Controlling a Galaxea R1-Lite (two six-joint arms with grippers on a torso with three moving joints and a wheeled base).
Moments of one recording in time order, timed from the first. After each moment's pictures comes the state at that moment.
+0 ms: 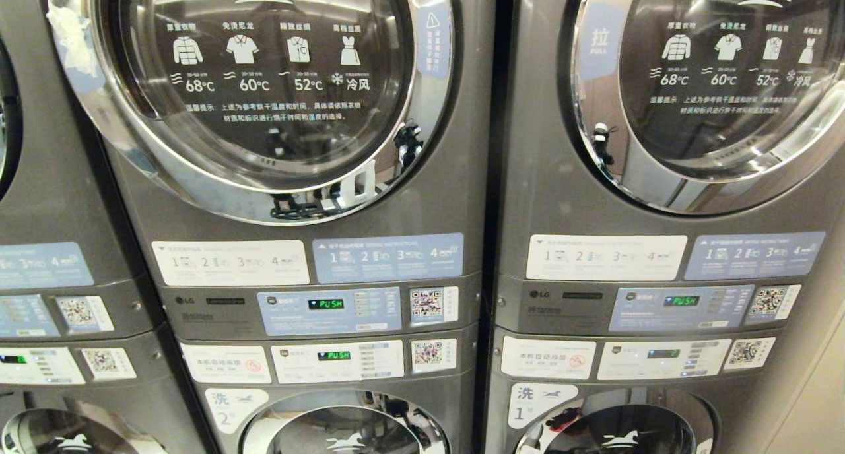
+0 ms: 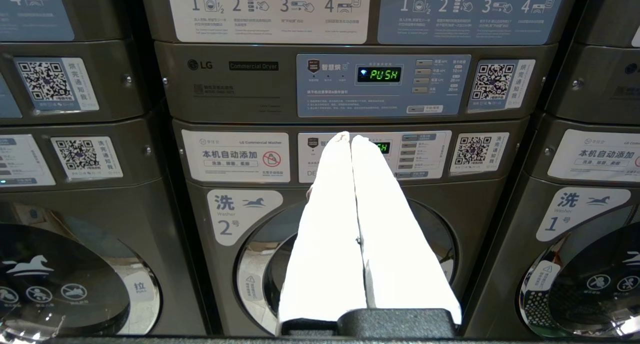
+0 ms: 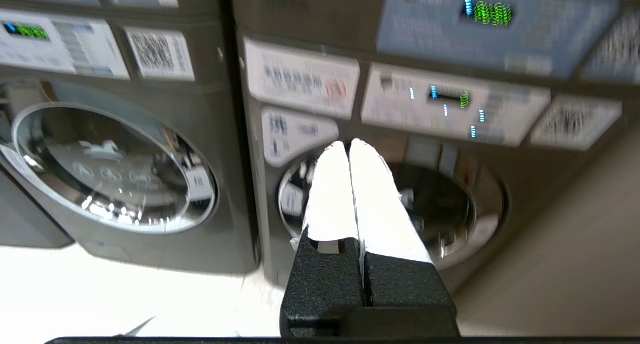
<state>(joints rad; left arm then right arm) 0.00 0.00 0.00 -0.01 0.00 0.00 0.14 0.43 -0.06 -0.09 -0.02 -0.04</state>
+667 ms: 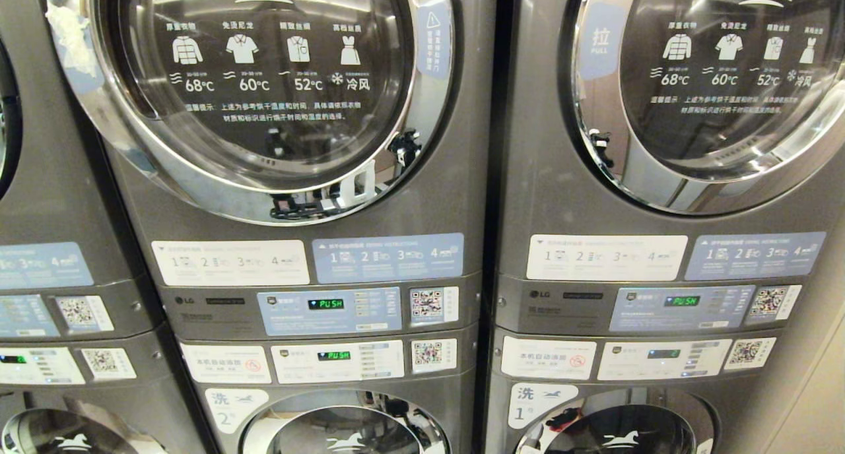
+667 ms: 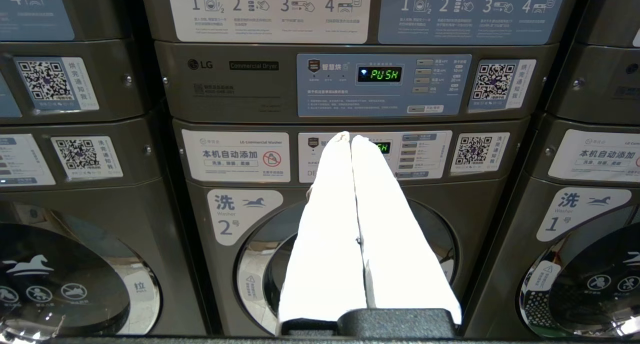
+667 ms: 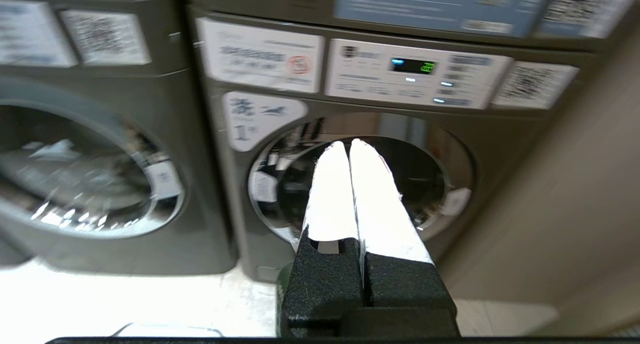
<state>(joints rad) 0.00 0.00 0.00 -0.01 0.00 0.00 -0.01 0.27 -0.01 0.03 0.03 -0.09</state>
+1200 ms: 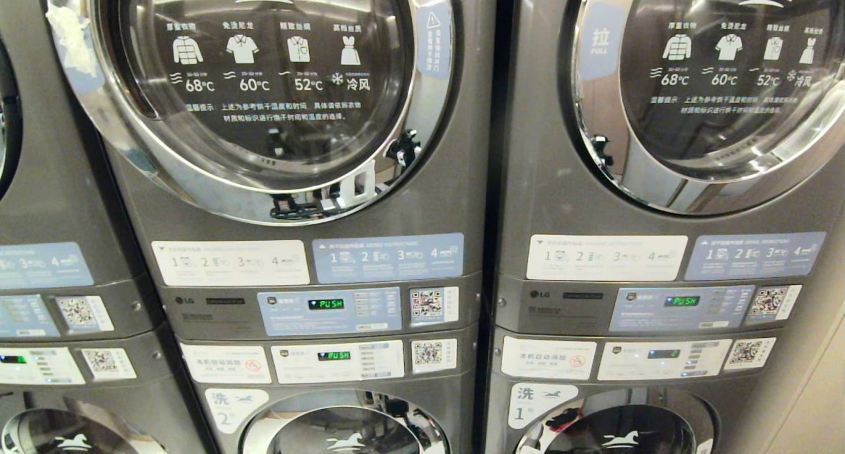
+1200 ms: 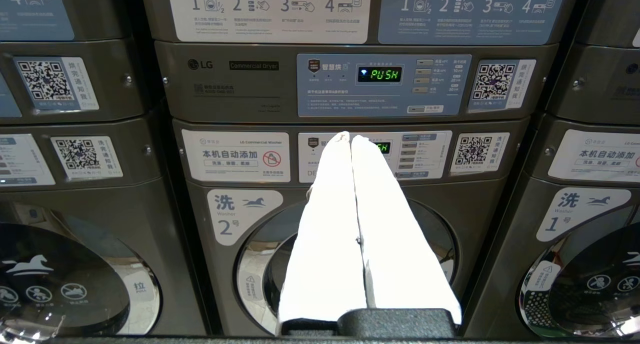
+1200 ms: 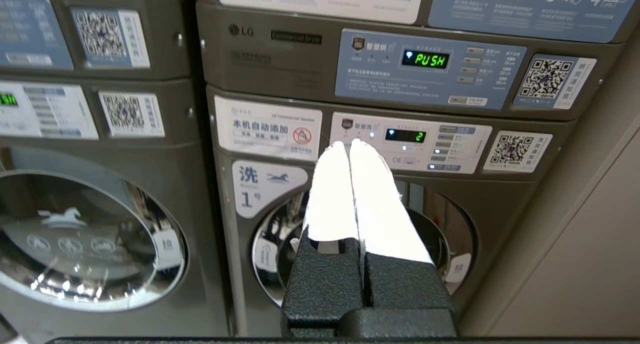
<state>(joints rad) 0.00 0.00 0.00 -0.01 0.00 0.00 -0.01 0.03 -0.01 0.03 0.03 -0.07</state>
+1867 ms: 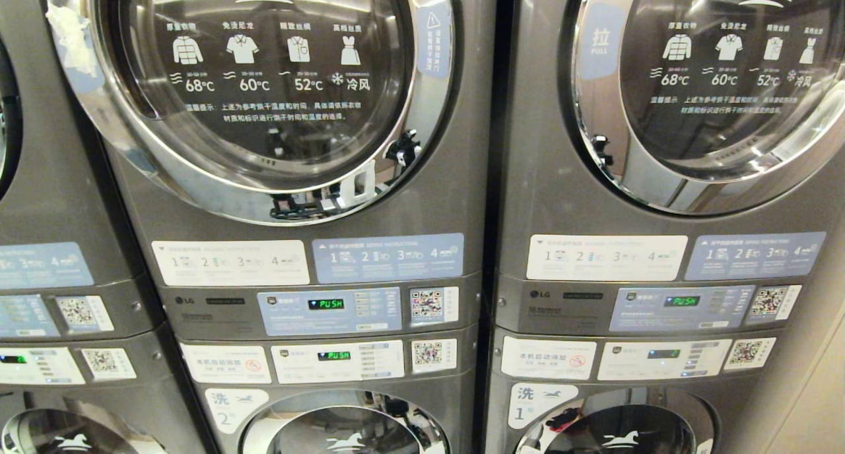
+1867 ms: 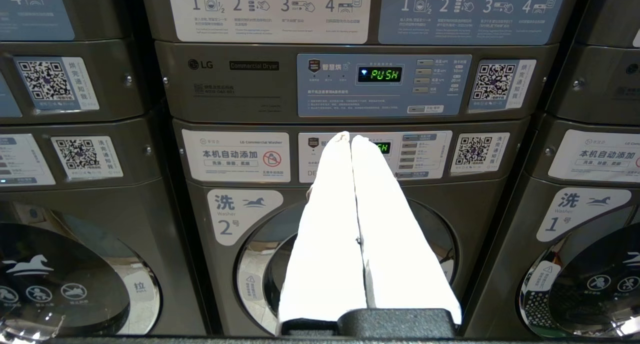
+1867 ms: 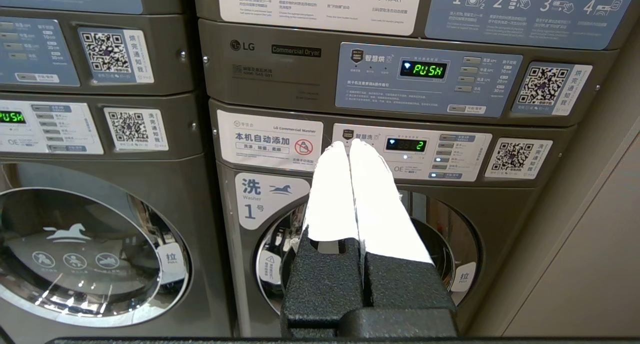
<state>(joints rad) 0.00 0.00 0.00 -0.01 0.00 0.00 -0.01 0.00 -0.01 0.03 0.03 -0.05</state>
